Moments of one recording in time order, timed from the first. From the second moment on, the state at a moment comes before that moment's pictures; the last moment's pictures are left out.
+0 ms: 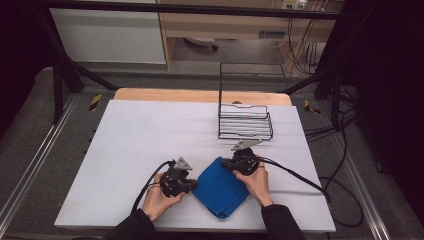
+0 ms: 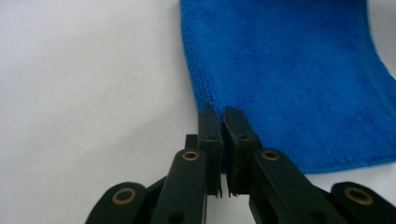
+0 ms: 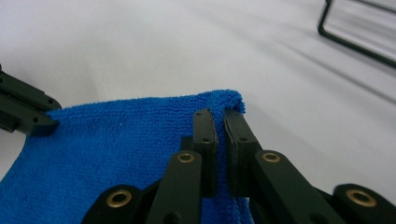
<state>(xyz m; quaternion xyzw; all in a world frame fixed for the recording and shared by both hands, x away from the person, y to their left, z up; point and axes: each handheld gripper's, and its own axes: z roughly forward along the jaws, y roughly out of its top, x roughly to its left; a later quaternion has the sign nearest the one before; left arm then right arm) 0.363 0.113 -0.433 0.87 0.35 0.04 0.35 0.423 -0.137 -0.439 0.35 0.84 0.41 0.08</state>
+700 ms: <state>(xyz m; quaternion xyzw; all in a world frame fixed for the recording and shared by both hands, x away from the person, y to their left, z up) 0.335 0.129 -0.438 0.86 0.37 0.06 0.34 0.425 -0.115 -0.422 0.32 0.84 0.41 0.14</state>
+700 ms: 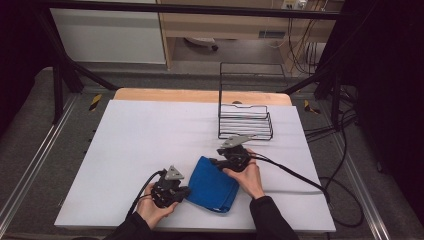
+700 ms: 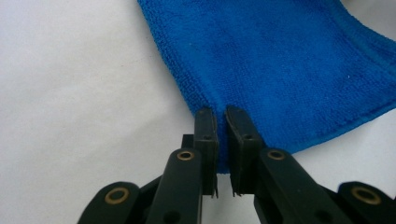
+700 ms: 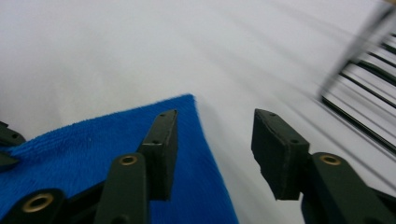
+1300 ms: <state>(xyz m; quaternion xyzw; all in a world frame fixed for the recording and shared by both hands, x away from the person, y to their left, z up) 0.355 0.141 -0.430 0.85 0.38 0.07 0.37 0.382 -0.178 -0.450 0.45 0.81 0.37 0.09</state>
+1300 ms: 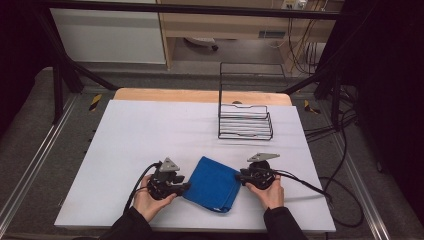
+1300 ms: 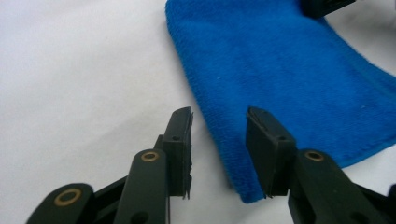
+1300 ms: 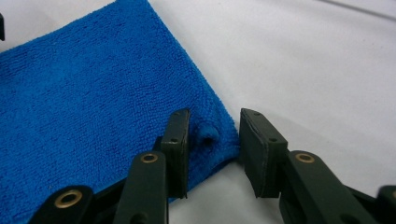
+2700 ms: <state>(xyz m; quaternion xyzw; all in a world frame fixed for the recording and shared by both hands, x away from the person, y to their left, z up) 0.357 0.150 -0.421 0.85 0.37 0.07 0.38 0.396 -0.182 -0.432 0.38 0.80 0.45 0.14</state>
